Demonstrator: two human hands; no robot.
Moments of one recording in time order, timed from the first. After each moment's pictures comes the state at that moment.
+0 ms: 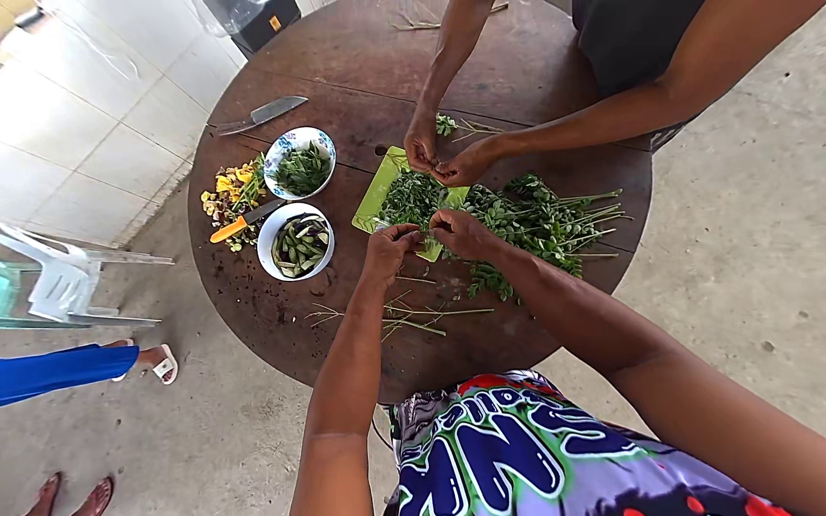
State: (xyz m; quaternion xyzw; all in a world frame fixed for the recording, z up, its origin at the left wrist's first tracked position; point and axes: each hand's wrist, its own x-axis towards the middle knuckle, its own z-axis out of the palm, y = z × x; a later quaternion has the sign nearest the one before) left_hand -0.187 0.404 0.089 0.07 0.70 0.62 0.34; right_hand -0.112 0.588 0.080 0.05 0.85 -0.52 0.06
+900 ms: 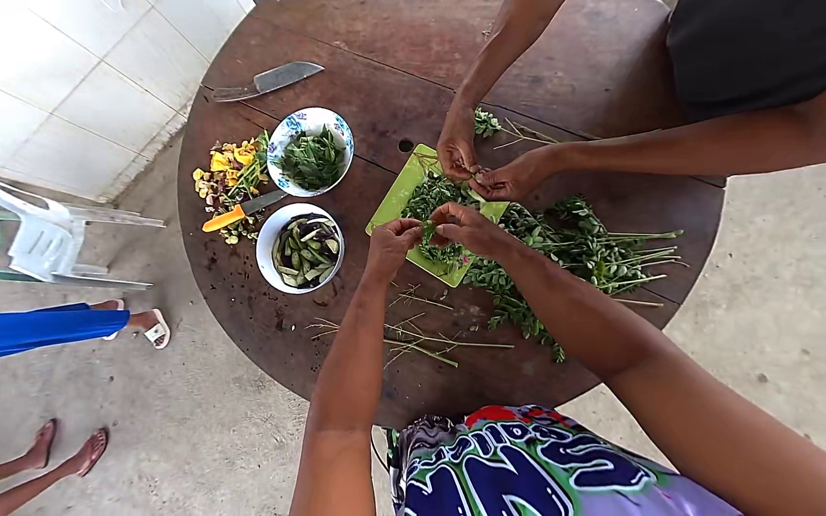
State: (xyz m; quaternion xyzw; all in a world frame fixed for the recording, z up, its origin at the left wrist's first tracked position) left_hand -0.269 0.410 0.044 0.06 0.74 0.60 0.30; right_hand -0.204 0.602 0.026 0.06 0.68 -0.72 0.14
